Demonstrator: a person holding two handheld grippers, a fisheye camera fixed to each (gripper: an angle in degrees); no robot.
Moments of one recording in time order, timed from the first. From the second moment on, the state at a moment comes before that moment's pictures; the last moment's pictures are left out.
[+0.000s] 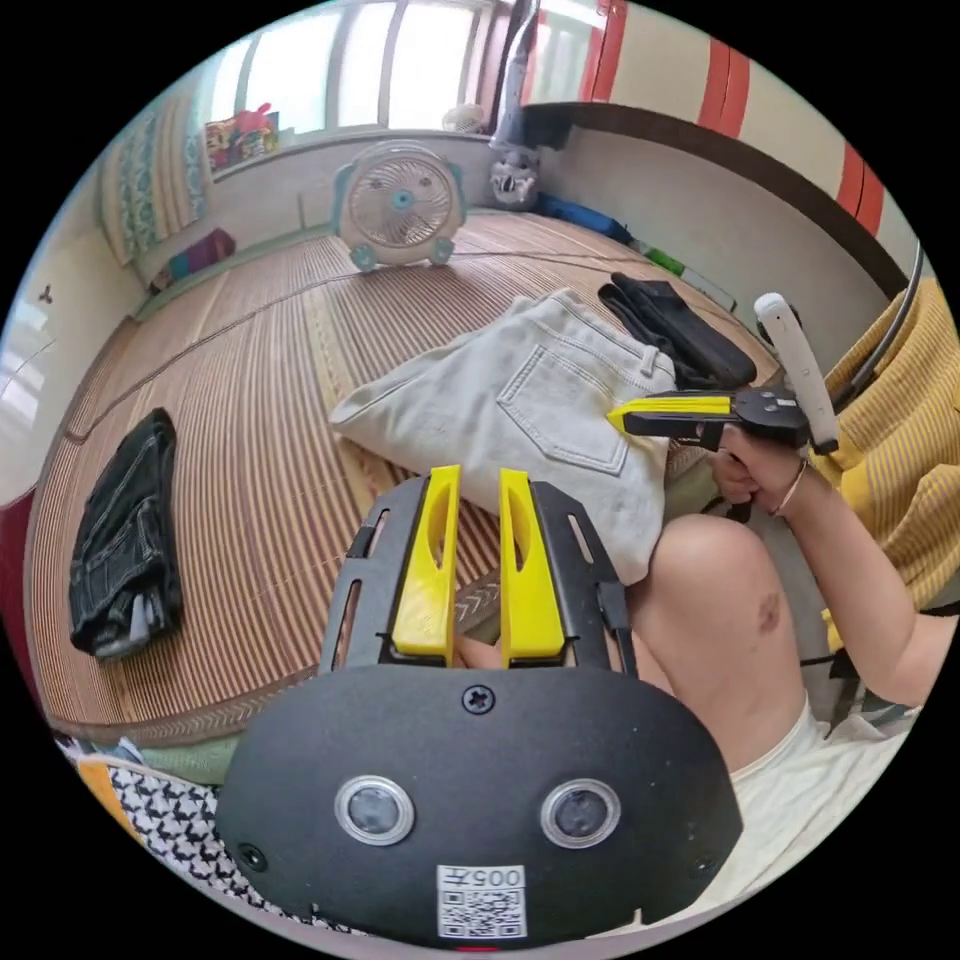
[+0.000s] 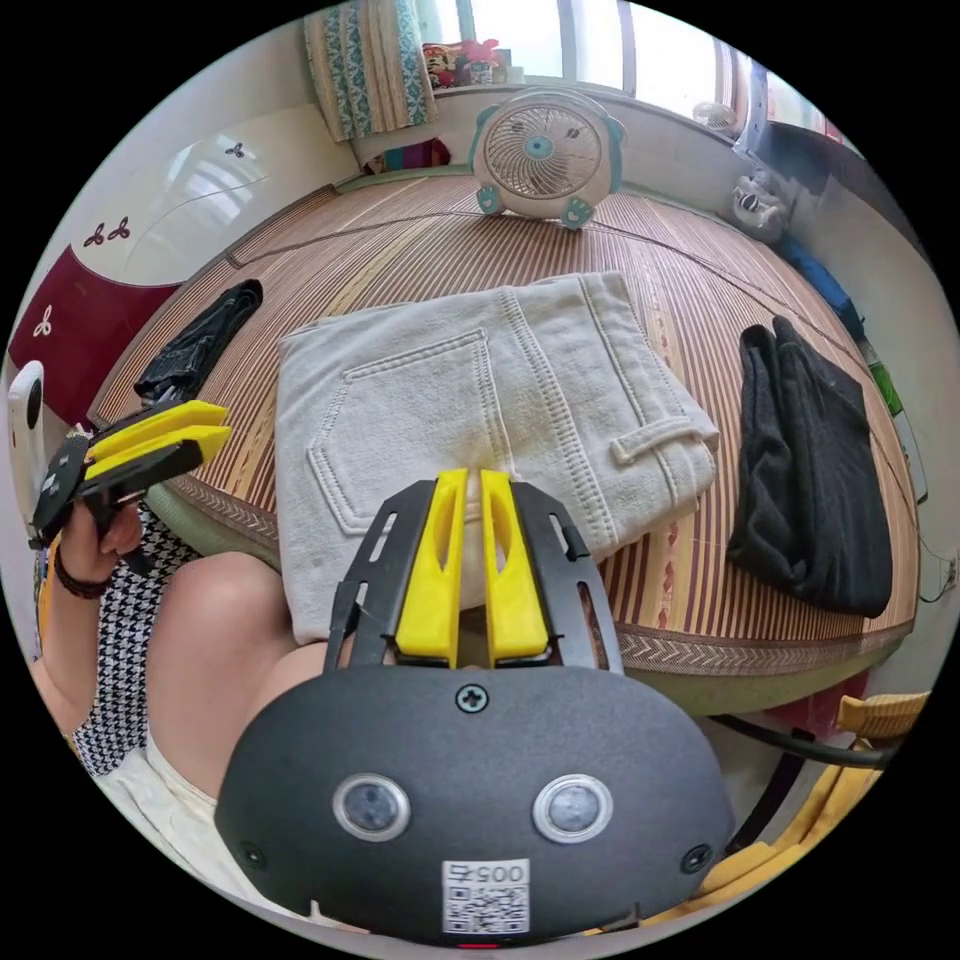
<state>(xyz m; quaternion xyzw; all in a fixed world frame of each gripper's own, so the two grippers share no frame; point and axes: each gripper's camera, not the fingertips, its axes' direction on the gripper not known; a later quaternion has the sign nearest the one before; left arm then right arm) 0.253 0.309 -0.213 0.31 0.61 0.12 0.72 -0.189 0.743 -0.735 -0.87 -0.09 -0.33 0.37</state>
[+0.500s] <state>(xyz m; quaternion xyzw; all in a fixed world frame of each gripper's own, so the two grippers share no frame) 0.313 0.257 -0.272 0.20 0.59 0.20 0.76 -0.187 0.716 -0.737 -0.89 -0.14 -0.29 0.32</state>
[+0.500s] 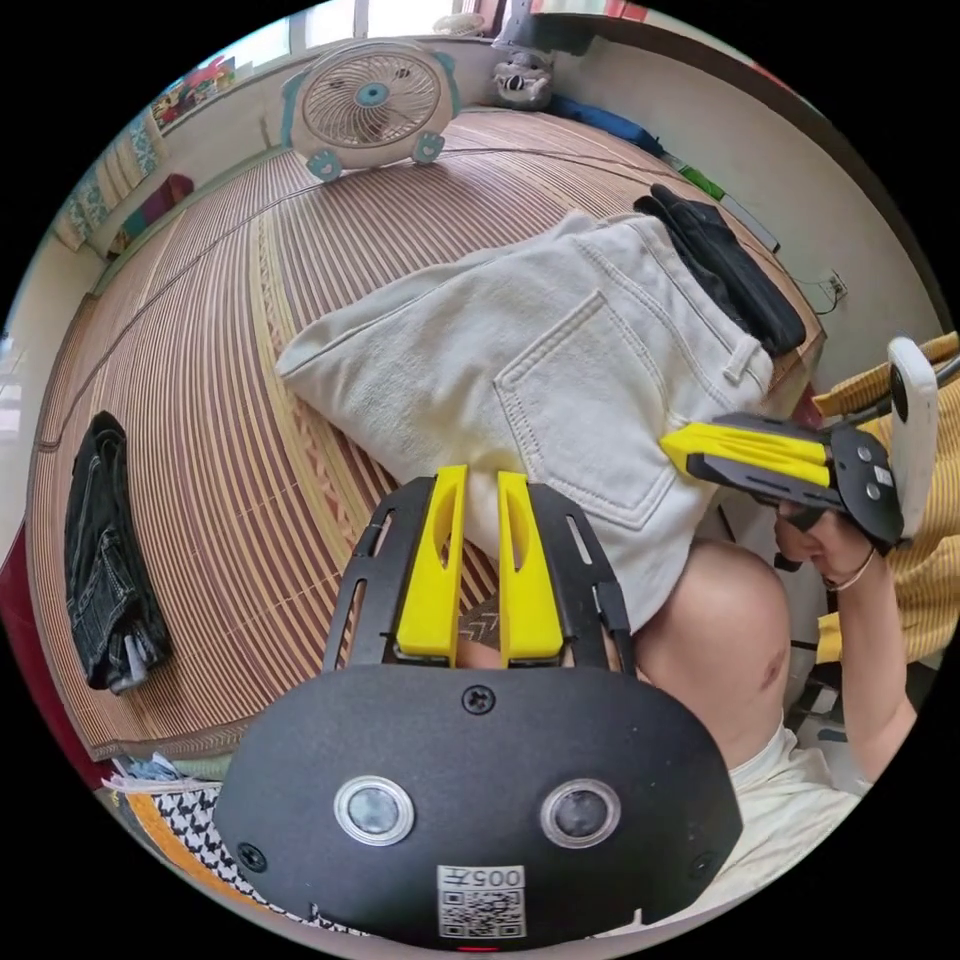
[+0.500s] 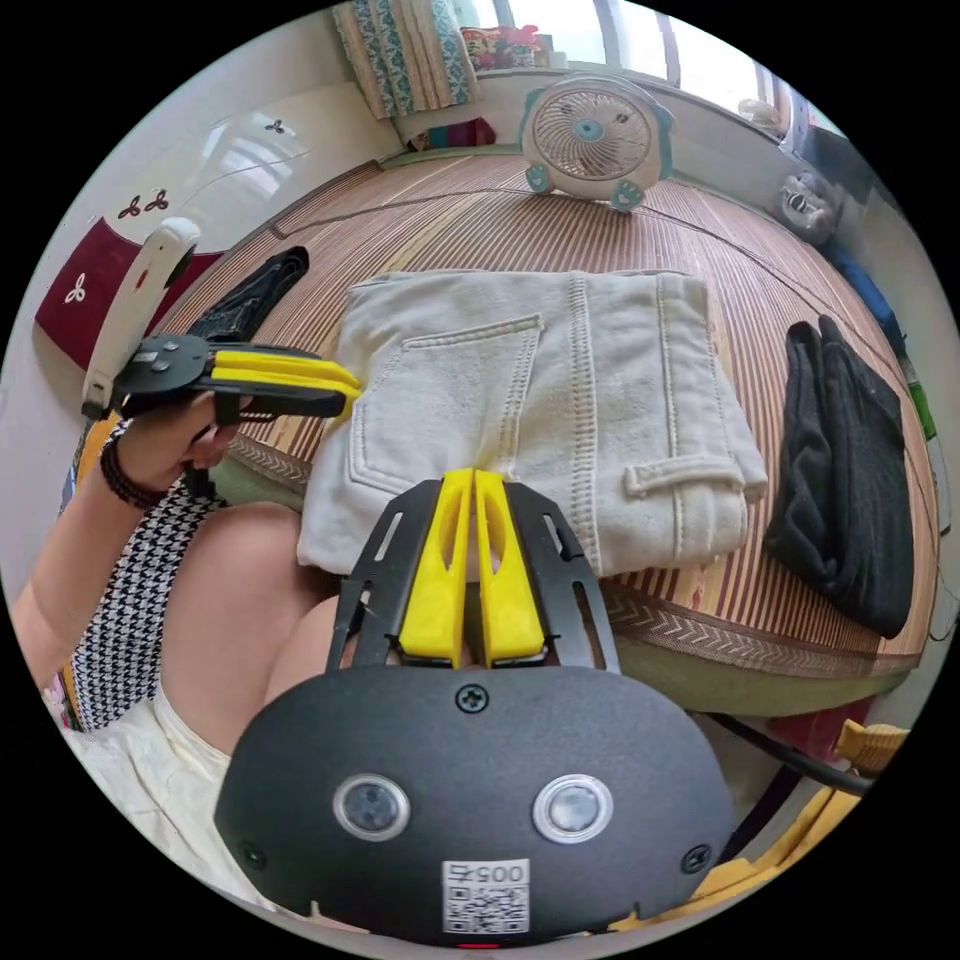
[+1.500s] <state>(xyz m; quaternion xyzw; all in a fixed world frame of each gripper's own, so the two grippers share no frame) 0.309 0.401 -0.306 0.30 0.47 0.11 0.82 -0.226 0.687 -0.754 -0.88 -0.16 -0.34 0.29</state>
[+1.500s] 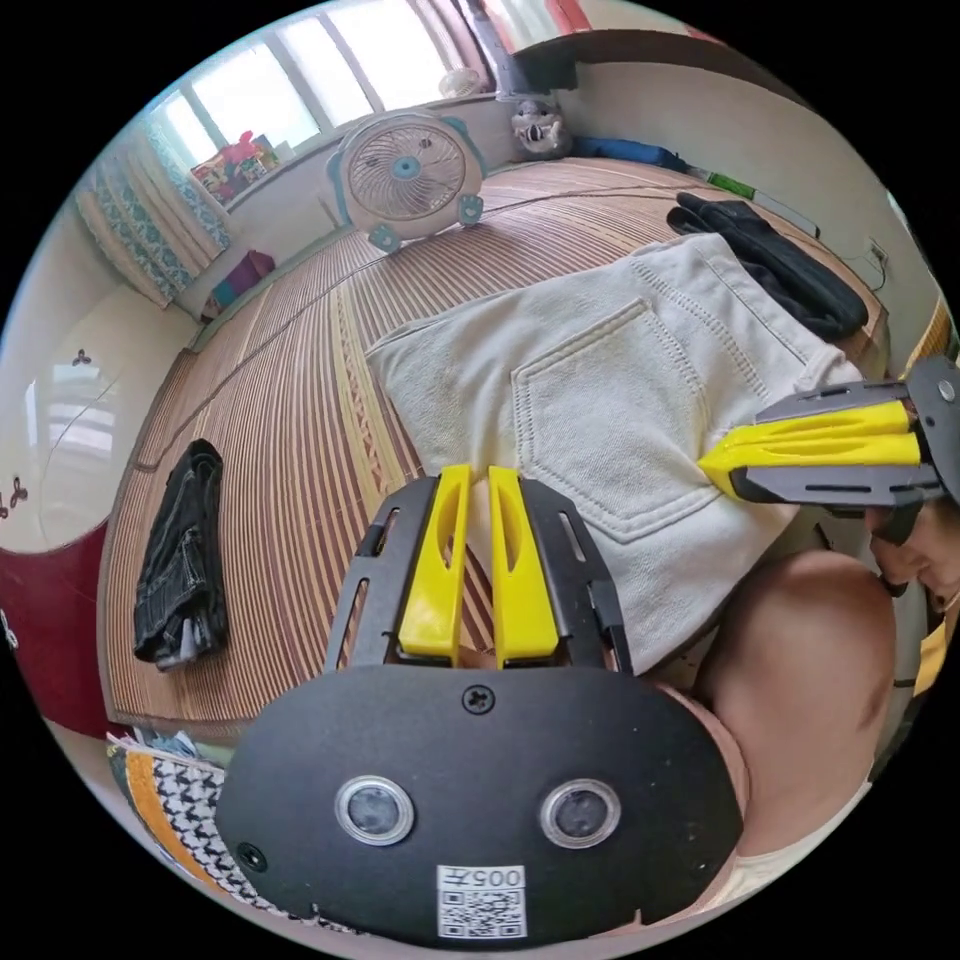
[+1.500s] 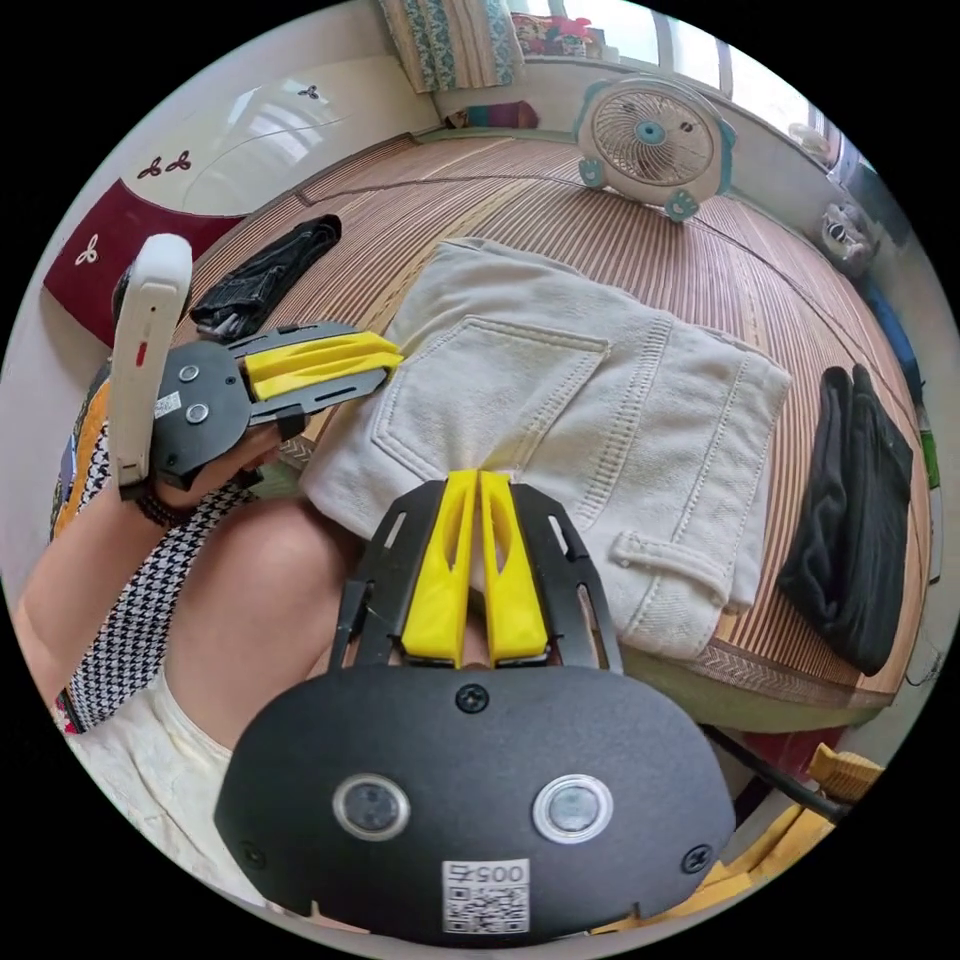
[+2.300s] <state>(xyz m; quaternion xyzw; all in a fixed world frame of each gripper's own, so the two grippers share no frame) 0.188 0.681 -0.256 0.35 0.56 -0.05 0.75 -0.258 0.455 -0.827 -0.79 -0.02 -0.31 0.53</state>
